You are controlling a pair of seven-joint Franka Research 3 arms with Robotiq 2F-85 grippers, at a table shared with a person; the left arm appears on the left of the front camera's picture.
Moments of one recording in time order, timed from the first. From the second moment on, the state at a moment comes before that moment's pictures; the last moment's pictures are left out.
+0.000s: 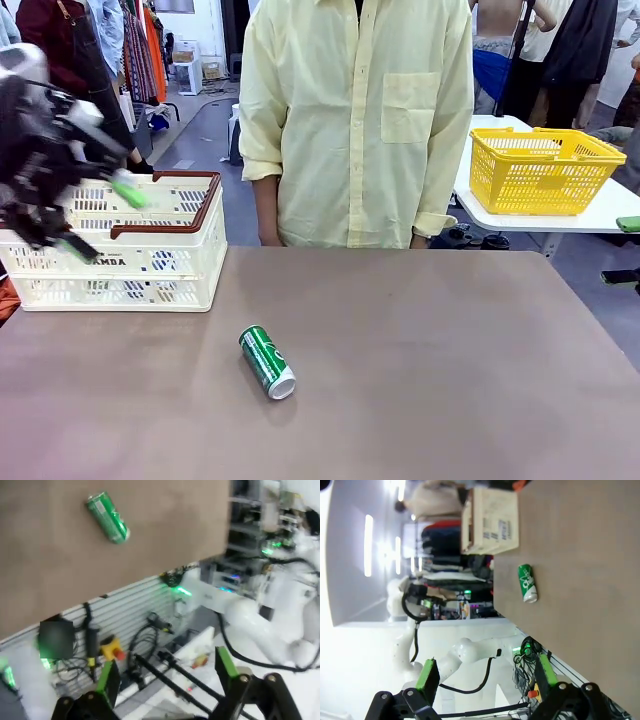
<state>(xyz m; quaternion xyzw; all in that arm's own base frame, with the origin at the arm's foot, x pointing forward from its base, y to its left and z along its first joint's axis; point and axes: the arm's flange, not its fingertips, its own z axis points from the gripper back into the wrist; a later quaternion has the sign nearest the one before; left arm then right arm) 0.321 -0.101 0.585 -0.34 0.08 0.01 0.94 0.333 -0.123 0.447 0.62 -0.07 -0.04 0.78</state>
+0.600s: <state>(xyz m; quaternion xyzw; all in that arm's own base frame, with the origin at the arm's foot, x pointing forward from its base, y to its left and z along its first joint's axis) 0.288 -0.292 0.476 -0.10 -0.08 0.00 0.99 0.333 -0.124 0.447 0.62 -0.07 -0.04 0.78</state>
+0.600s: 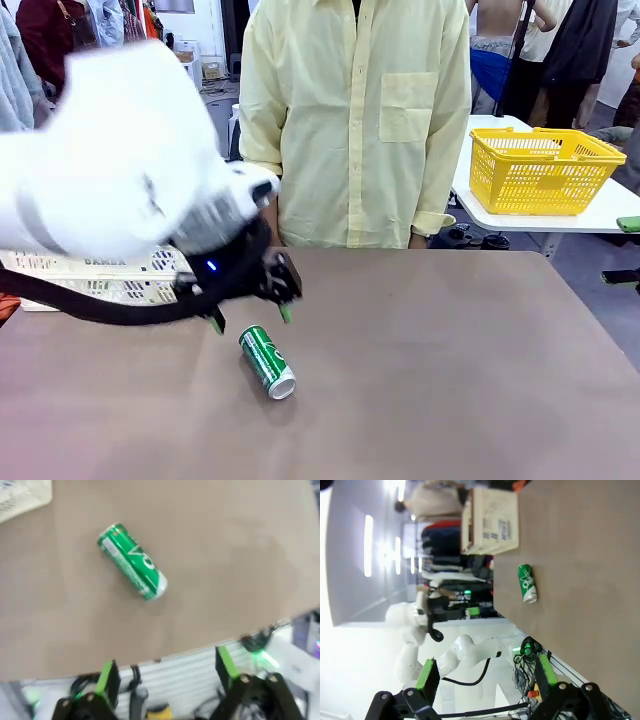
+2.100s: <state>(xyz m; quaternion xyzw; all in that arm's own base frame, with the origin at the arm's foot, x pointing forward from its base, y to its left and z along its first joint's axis) 0.321 -0.318 0.379 0.02 -0.05 0.28 0.96 0.333 -0.124 0.447 0.62 -0.07 -0.04 0.78</state>
